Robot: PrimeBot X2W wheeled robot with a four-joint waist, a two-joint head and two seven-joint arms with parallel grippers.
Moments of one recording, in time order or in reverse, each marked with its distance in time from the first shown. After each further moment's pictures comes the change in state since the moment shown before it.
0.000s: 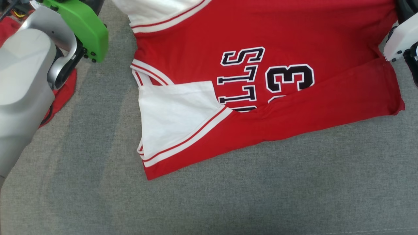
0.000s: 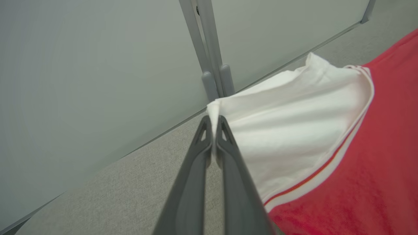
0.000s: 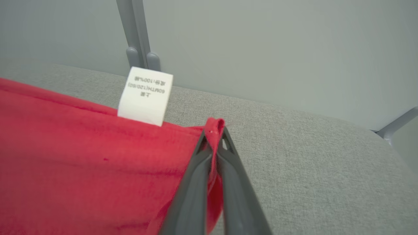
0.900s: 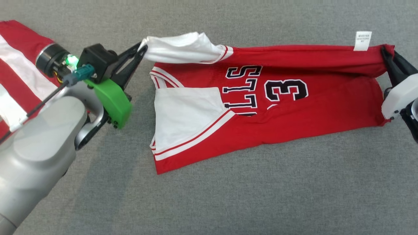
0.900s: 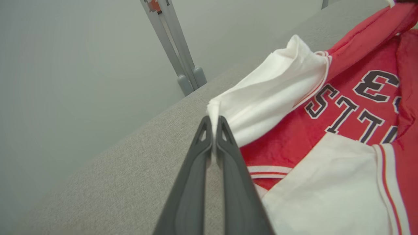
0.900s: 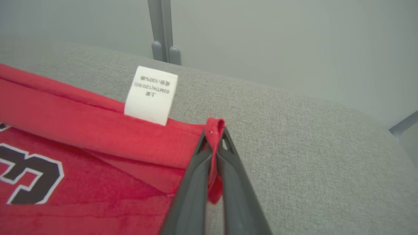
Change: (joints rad) left arm 0.205 0.039 -0.110 -0.109 0.038 -0.010 -0.147; right arm 0.293 -0.102 0.035 -0.183 0.067 0.000 -0.048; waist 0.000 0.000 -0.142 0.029
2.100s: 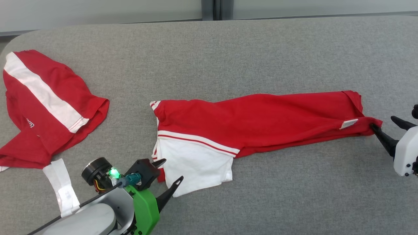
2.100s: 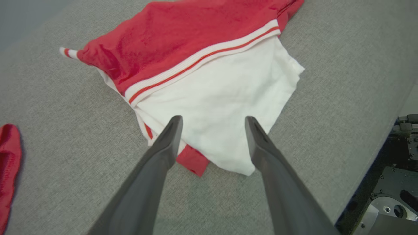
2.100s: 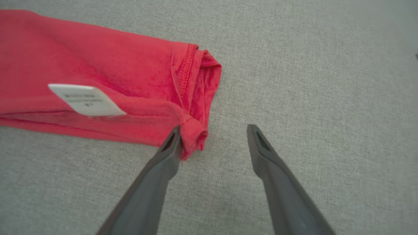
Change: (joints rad) left arm 0.409 0.146 -0.142 -0.436 -0.007 0.155 0.256; right arm 0.176 -0.218 0.321 -0.168 0.333 0.000 0.190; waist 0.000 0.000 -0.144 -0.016
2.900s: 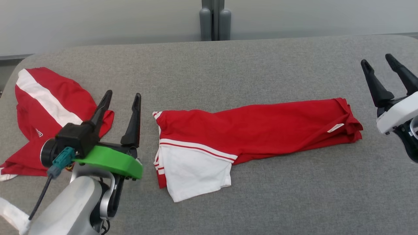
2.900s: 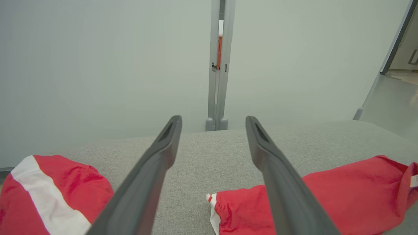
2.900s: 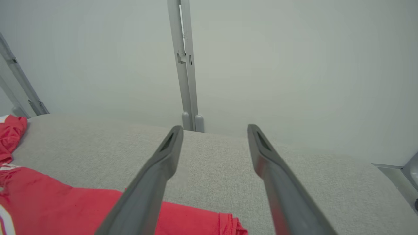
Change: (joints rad) left arm 0.188 -0.183 0.562 0.006 -0.019 0.215 -0.313; right arm 0.015 0.159 -0.390 -0.129 -0.180 0.000 -0.189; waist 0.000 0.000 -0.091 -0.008
